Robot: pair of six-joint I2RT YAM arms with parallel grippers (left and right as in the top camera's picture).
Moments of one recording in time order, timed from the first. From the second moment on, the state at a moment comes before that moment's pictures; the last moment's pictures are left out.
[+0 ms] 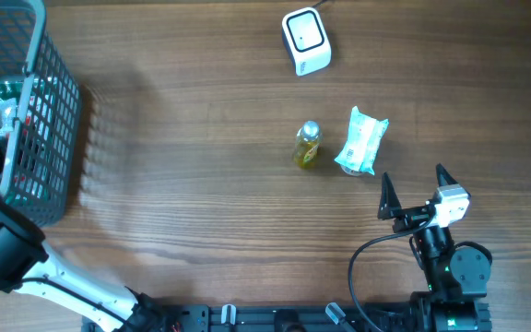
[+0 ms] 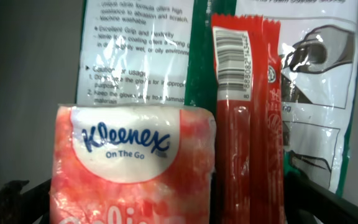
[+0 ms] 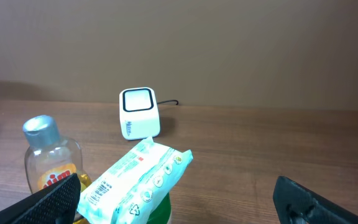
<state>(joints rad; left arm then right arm) 0.84 2.11 1.49 -0.54 0.28 0.63 0.01 0.02 0.01 0.01 -0.15 0.03</state>
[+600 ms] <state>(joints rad) 0.85 2.09 1.43 -0.46 0.41 0.56 0.01 0.02 0.01 0.01 -0.15 0.03</state>
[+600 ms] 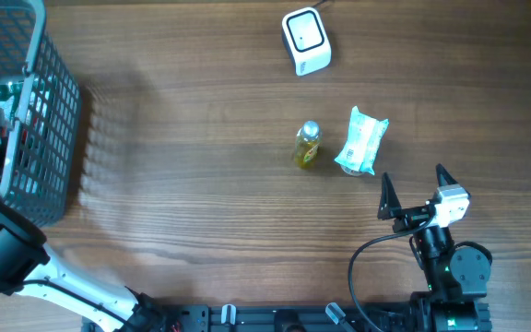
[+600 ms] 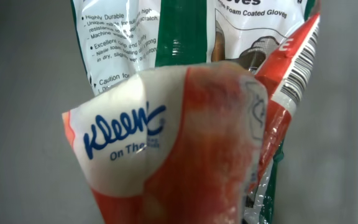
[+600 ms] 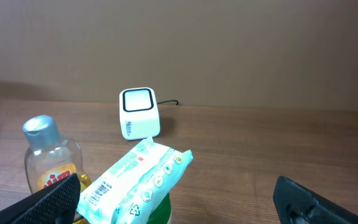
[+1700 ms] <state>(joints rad) 0.85 1.67 1.52 -0.69 0.37 0.34 0.01 0.02 0.01 0.01 -0.15 0.03</state>
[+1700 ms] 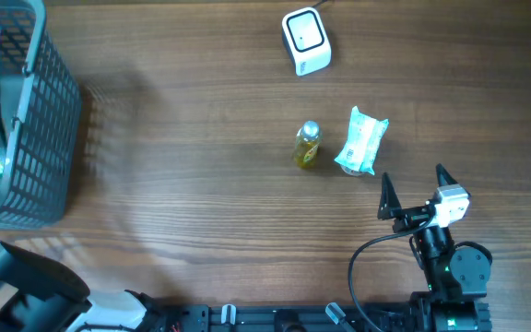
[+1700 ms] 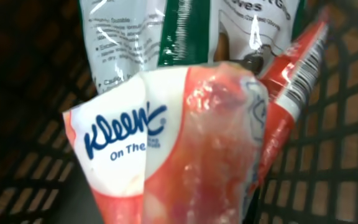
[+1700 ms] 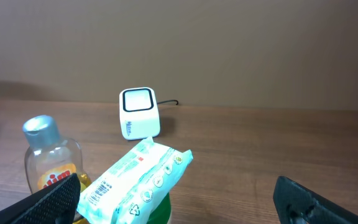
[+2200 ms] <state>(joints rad) 0.36 1.59 2.01 -1.09 0.07 0.11 0.01 0.02 0.01 0.01 -0.15 0.03</state>
